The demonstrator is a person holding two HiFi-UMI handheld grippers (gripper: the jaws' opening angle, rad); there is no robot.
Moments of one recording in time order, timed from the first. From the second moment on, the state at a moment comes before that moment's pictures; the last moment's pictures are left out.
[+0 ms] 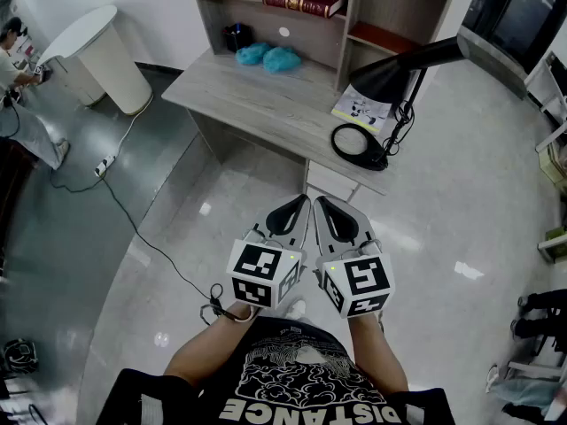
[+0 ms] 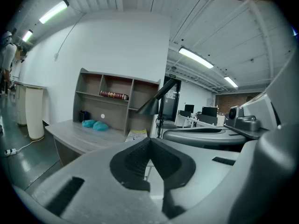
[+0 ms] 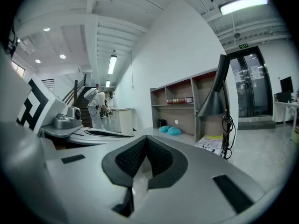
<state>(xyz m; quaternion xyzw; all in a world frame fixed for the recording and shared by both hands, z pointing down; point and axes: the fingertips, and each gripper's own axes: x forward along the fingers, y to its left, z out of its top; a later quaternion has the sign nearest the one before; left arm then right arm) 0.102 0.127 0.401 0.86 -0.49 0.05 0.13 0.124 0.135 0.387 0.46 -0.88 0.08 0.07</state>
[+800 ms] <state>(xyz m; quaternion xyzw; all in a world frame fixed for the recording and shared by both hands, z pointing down) 0.069 0.095 0.409 0.86 -0.49 0.05 0.15 0.091 0.105 0.396 0.45 -0.88 0.09 0.08</state>
